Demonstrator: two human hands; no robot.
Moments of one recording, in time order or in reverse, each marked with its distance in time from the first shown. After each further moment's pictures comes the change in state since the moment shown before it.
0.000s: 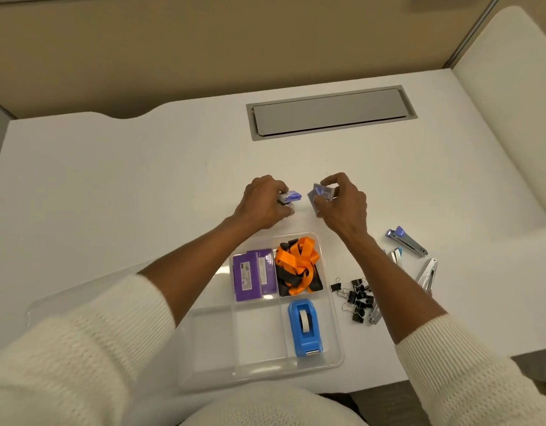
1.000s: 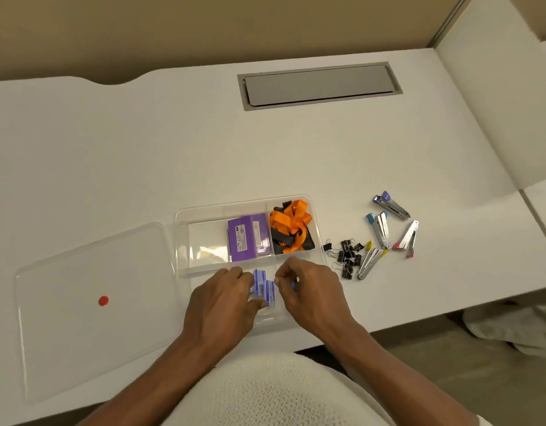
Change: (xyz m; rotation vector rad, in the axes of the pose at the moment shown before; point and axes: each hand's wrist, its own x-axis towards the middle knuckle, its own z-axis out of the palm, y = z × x) left_hand -0.273 0.002 -0.001 0.210 -0.208 -0.092; right_hand -0.238 -0.017 -0.016 -0.224 -0.393 -0.139
